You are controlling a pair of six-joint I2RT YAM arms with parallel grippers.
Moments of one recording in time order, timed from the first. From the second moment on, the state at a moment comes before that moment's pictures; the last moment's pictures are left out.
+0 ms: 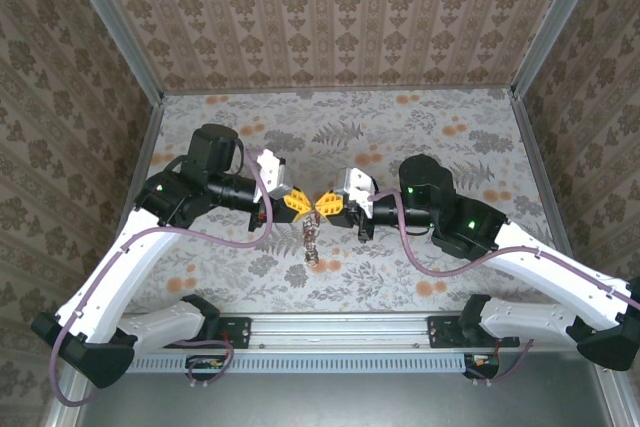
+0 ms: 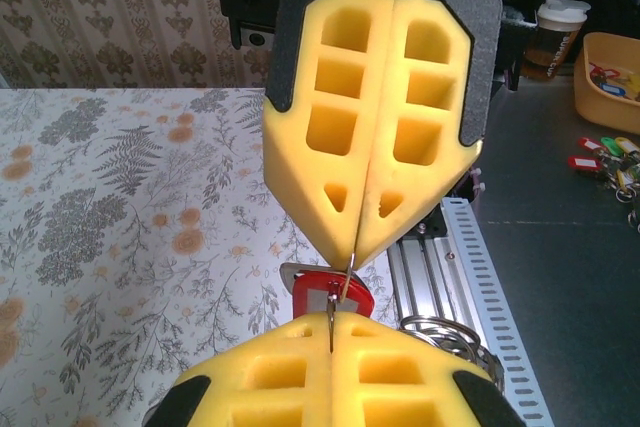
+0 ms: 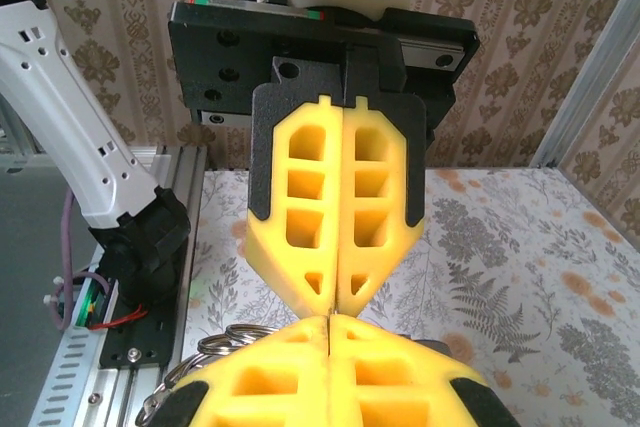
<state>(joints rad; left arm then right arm) -0.61 1.07 1.27 -0.87 0.99 0.56 0.92 1.05 1.10 -0.28 -0.38 -0.25</state>
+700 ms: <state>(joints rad) -0.60 1.07 1.27 -0.86 1.03 0.56 0.95 1.07 1.10 -0.38 -0.32 -0.33</state>
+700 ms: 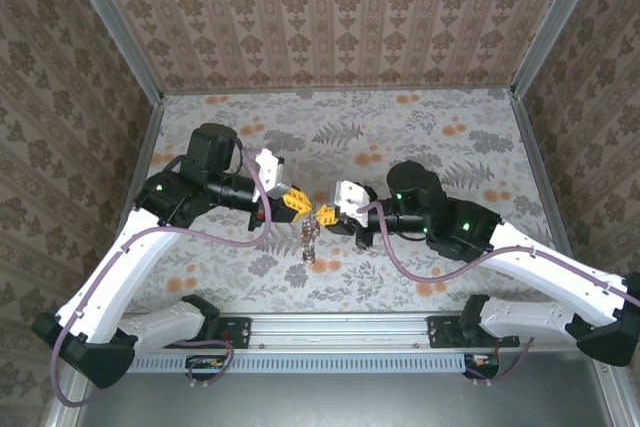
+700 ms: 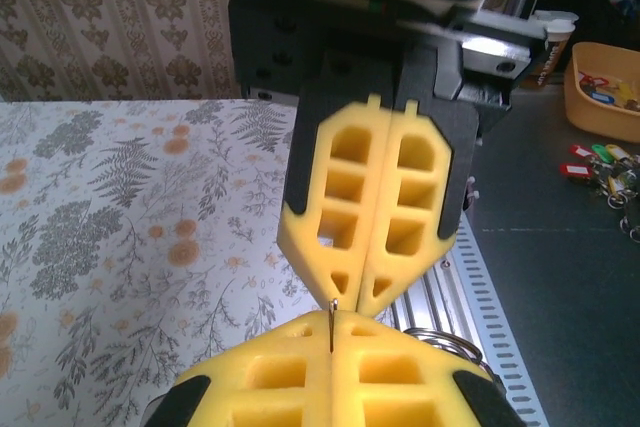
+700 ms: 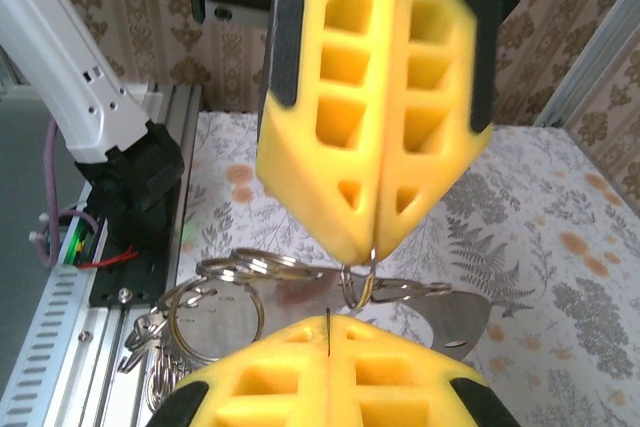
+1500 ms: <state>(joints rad) -0.60 1.07 1.26 -0.85 1.02 0.56 0.96 1.00 1.08 -0.37 -0.29 -0.30</state>
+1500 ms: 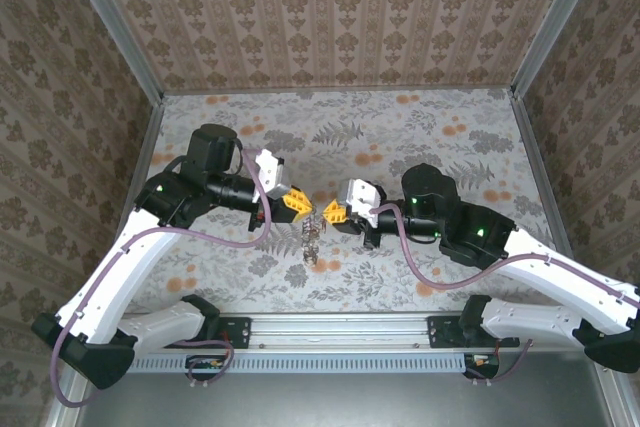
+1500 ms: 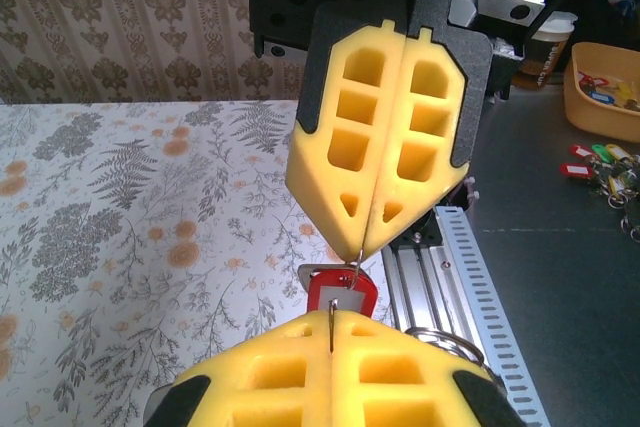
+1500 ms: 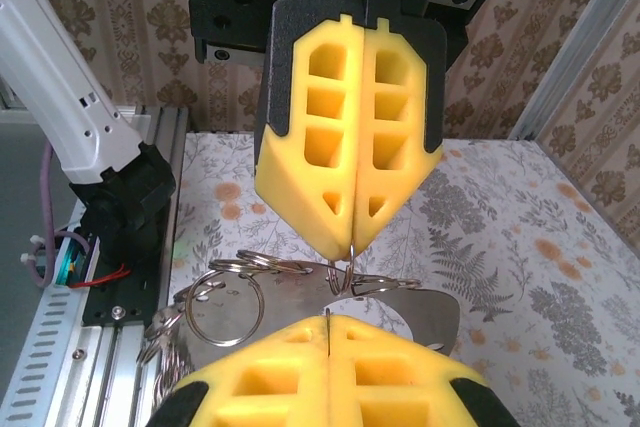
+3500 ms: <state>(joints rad) -0.60 1.07 1.26 -0.86 1.01 0.56 0.97 1.05 1.09 -0.36 -0.25 -0.29</state>
